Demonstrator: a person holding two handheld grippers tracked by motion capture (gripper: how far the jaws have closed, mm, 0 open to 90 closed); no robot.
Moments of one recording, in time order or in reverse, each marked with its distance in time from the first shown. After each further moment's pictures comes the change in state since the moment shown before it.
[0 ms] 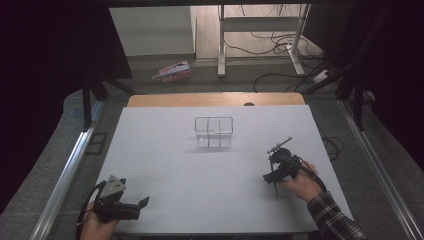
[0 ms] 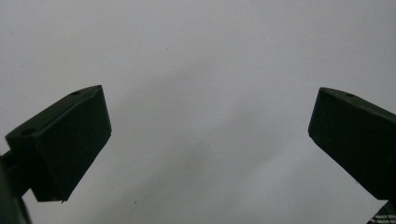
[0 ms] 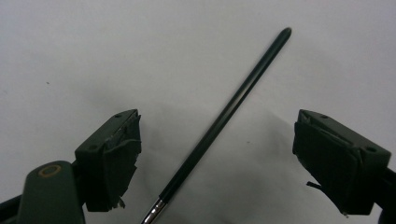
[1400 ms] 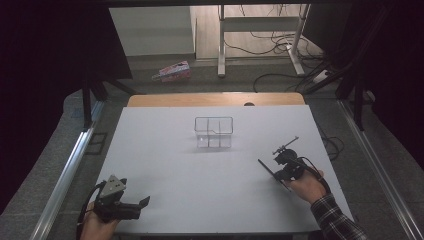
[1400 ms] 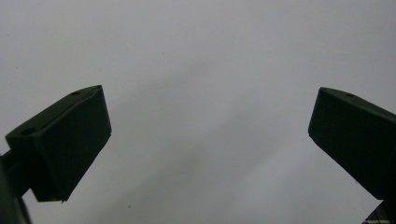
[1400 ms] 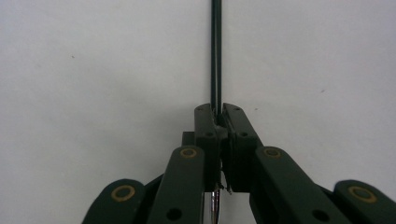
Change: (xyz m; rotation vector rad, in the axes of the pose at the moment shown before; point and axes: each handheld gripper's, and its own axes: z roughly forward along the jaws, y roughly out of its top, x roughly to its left) left arm -0.001 0.001 -0.001 -0.018 -0.015 -0.018; right arm -0.011 -0.009 -0.010 0.043 0.105 0.039
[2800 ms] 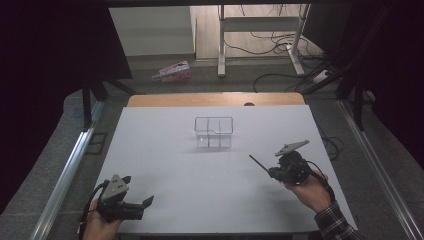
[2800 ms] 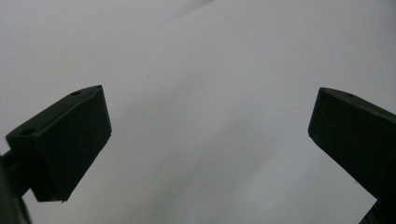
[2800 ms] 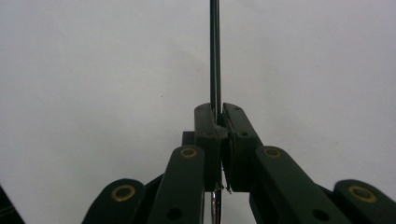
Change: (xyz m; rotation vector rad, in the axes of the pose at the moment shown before) left arm -0.010 0.007 0.001 -0.045 -0.024 0.066; right arm 0.027 -0.011 -0.040 -0.257 0.067 -0.136
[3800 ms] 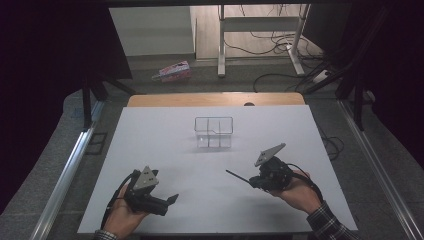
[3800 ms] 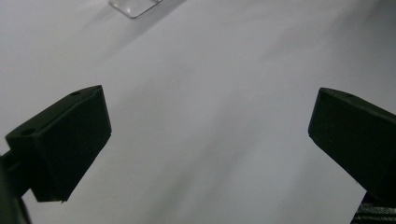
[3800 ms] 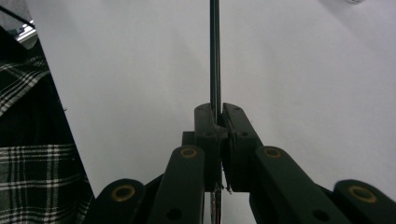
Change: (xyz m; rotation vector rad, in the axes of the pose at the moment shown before) left arm -0.036 0.050 0.036 0.054 -0.121 0.156; right arm 0.045 0.023 0.010 0.054 0.193 -0.219
